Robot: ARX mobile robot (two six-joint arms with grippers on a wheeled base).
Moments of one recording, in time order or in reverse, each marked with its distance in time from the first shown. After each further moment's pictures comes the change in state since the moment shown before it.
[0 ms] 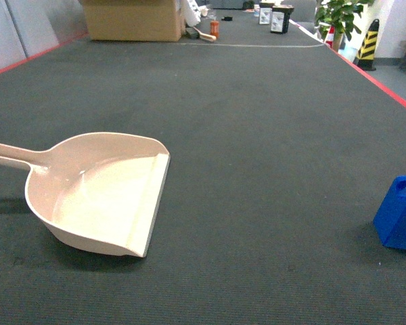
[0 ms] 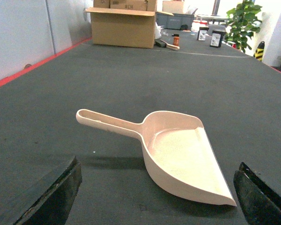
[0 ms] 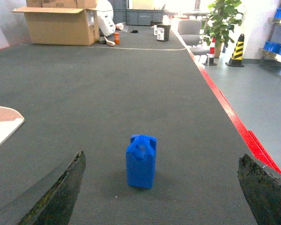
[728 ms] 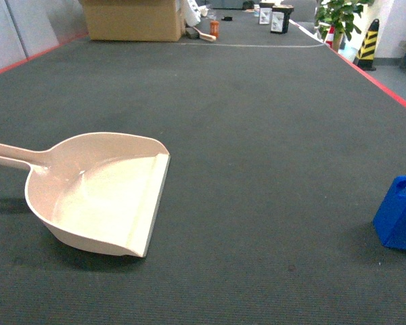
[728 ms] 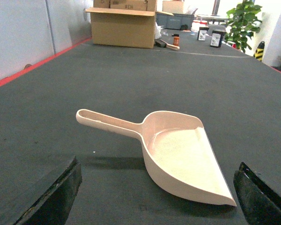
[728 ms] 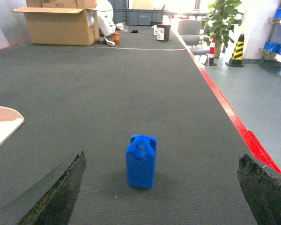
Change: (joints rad) left arm 0.000 0.000 0.000 0.000 0.000 0.000; right arm 0.000 0.000 0.000 0.000 0.000 0.000
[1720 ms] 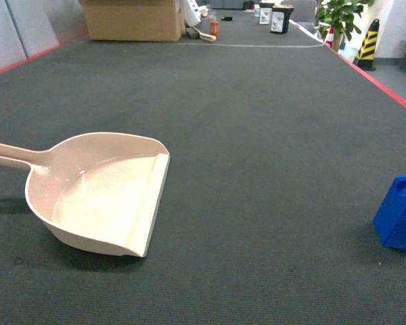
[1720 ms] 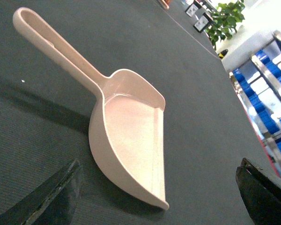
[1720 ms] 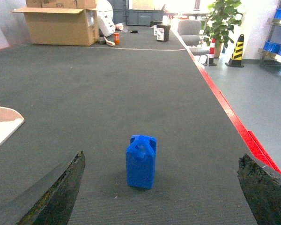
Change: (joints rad) left arm 0.112 0.960 0.105 0.675 0.247 -0.577; right arm 0.000 0.000 0.000 0.000 0.000 0.000
